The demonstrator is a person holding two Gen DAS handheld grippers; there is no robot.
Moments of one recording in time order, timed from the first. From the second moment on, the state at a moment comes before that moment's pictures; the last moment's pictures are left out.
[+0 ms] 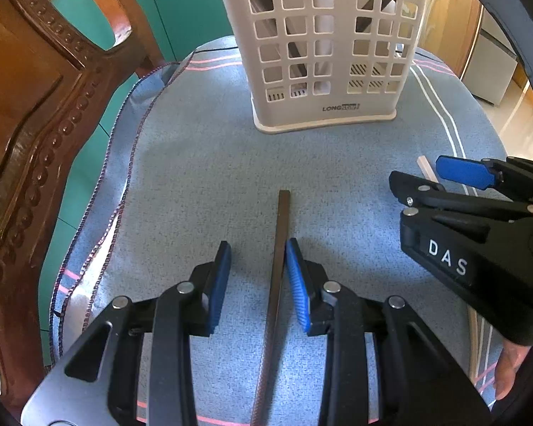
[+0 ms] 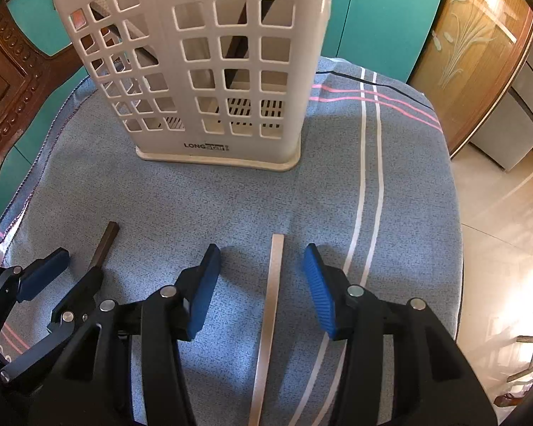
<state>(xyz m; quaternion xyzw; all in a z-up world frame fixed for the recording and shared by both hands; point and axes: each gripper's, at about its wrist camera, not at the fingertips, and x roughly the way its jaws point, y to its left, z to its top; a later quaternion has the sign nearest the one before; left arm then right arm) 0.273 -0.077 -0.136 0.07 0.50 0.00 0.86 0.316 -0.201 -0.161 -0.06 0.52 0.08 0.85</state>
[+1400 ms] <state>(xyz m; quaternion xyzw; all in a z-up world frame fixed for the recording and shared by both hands) 0.226 -0.086 -0.063 0.05 0.40 -0.01 0.91 0.291 -0.244 -0.065 0.04 0.40 0.13 0.91</state>
